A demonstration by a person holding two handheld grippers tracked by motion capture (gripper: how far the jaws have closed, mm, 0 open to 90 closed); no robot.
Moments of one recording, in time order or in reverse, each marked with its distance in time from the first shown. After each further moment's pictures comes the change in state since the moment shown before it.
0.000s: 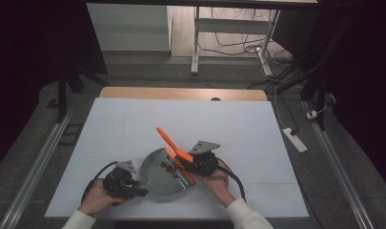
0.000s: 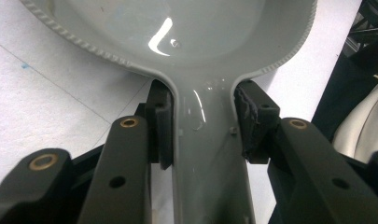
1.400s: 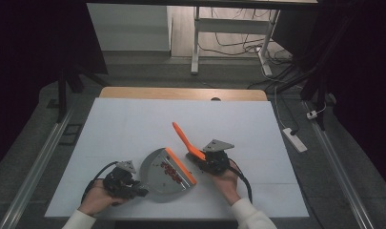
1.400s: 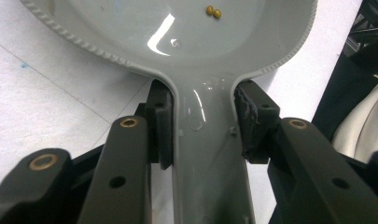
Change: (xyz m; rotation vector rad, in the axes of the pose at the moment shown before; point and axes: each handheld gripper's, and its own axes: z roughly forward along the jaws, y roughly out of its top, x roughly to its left) left arm 0.000 0.000 0.000 0.000 0.000 -0.001; right arm -0.022 -0.018 -0.018 -0.028 -0.087 0.098
